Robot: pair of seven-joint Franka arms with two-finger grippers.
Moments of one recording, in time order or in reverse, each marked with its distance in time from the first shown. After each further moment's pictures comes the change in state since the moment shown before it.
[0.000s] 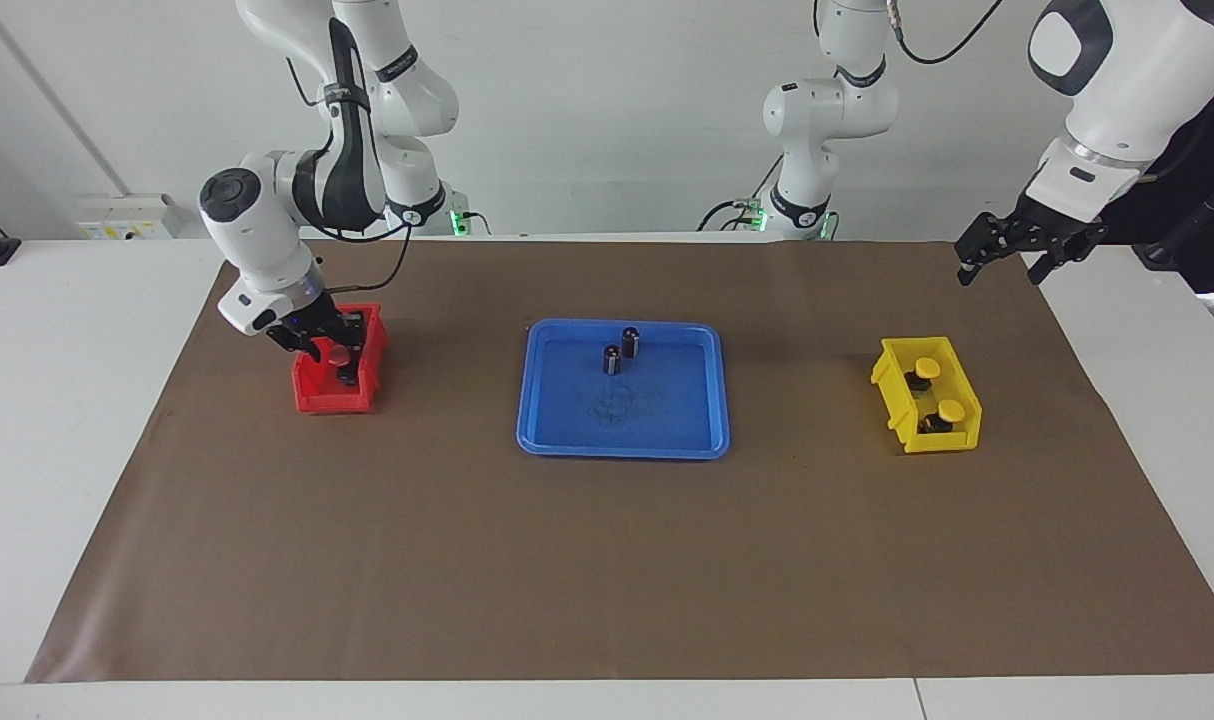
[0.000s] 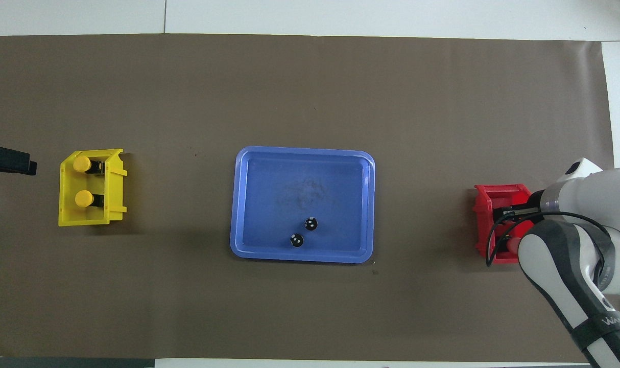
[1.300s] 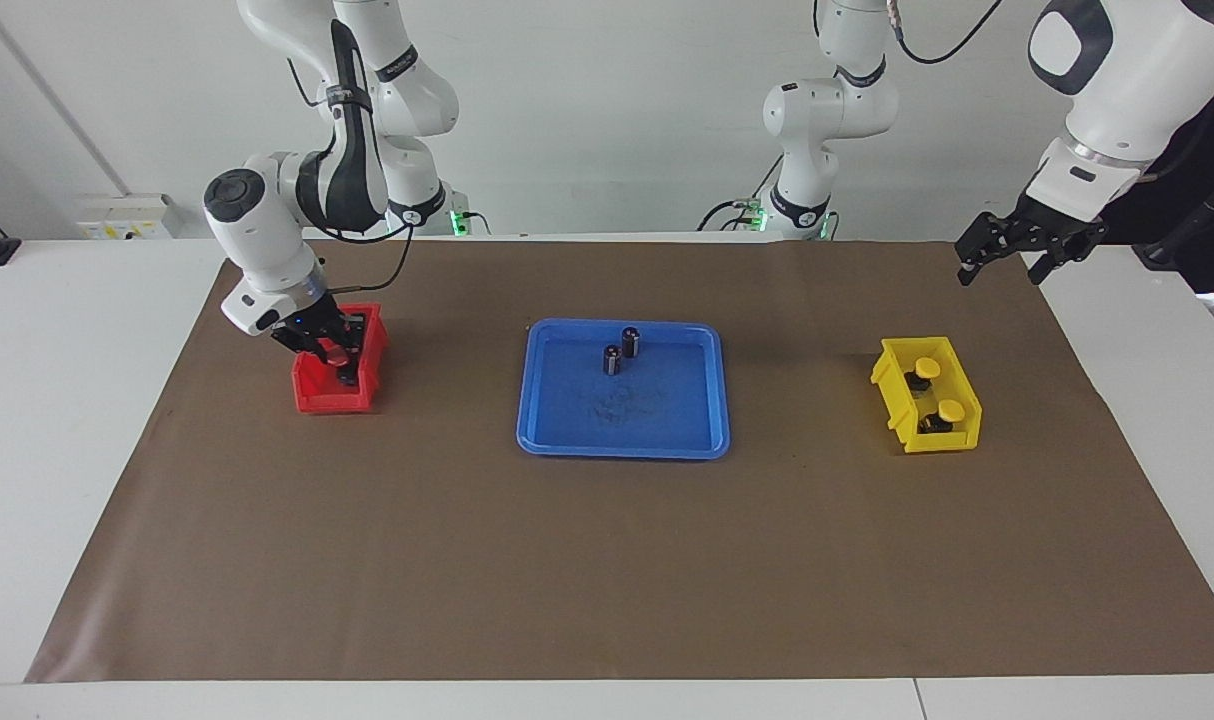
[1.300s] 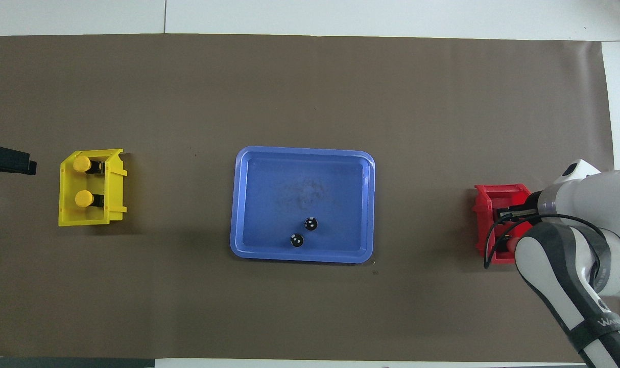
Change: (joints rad) left arm 0.000 -0.001 0.000 0.000 0.000 0.002 0.000; right arm 0.007 -0.002 0.002 -0.014 0.000 0.022 -0.007
